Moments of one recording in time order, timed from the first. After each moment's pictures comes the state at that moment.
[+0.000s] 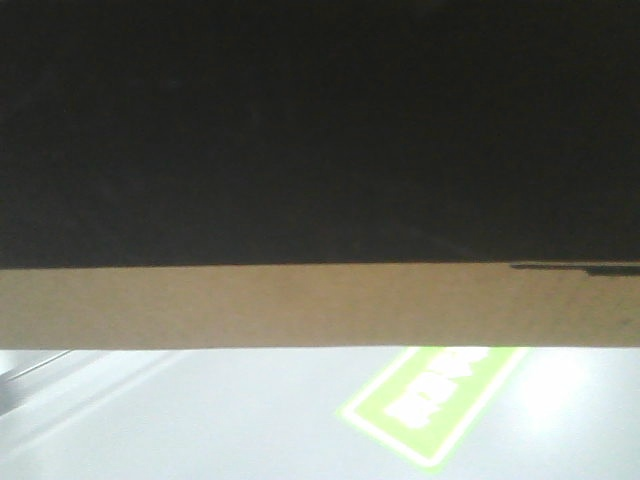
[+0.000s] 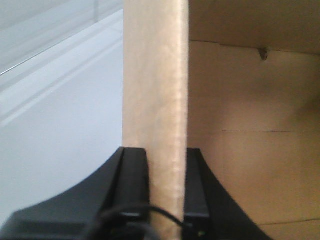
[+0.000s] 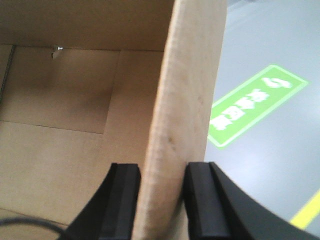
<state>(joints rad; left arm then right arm) -0.35 0.52 -1.22 -0.02 1.22 -0.24 0.01 0.49 -1.19 0.25 1.23 0.02</state>
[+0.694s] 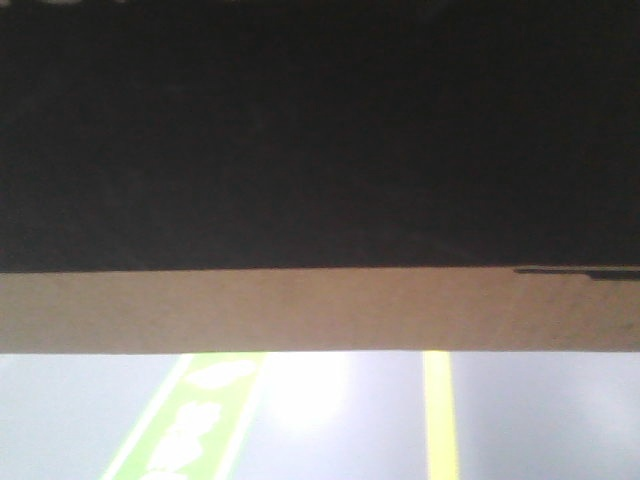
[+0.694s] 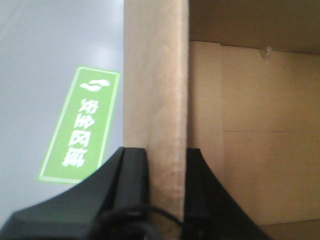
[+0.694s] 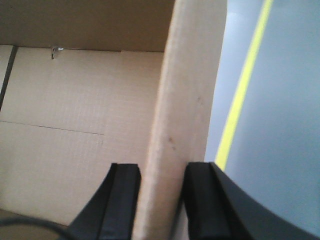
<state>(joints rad) -0.35 0.52 -1.22 -0.02 1.22 -0.24 0.01 0.49 -1.19 0.25 1.23 0.02</state>
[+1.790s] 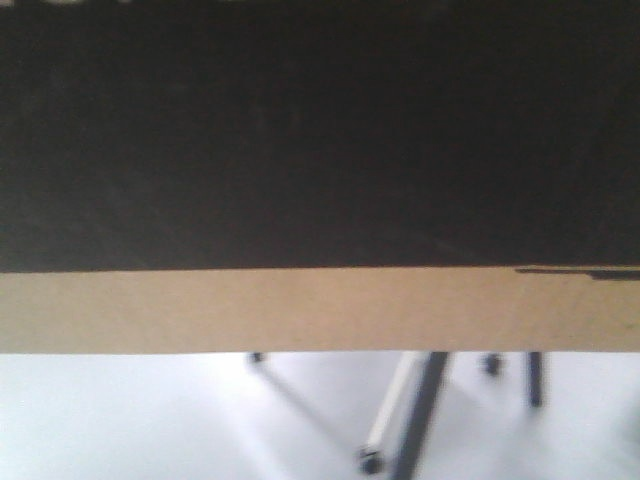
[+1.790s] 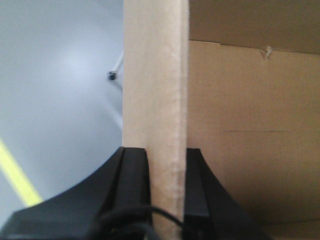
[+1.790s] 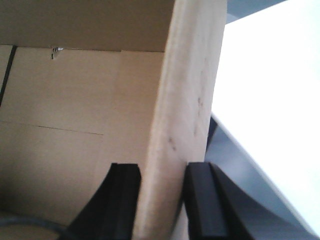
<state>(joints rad) -0.35 0.52 -1.22 -0.02 1.22 -0.24 0.01 0.49 -1.19 0.25 1.23 0.02</state>
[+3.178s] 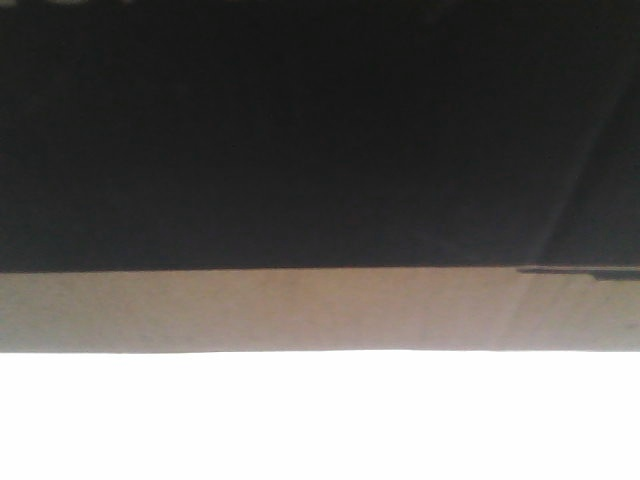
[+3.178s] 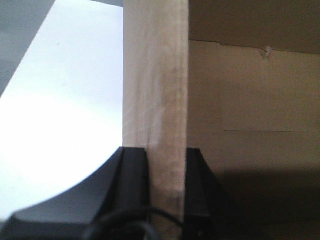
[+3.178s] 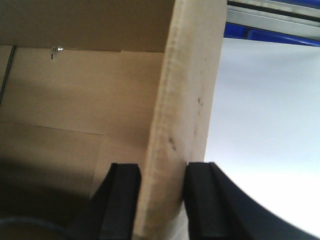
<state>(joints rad) -0.35 0.52 -1.22 -0.02 1.22 -0.24 0.01 0.49 -1.19 0.25 1.23 0.02</state>
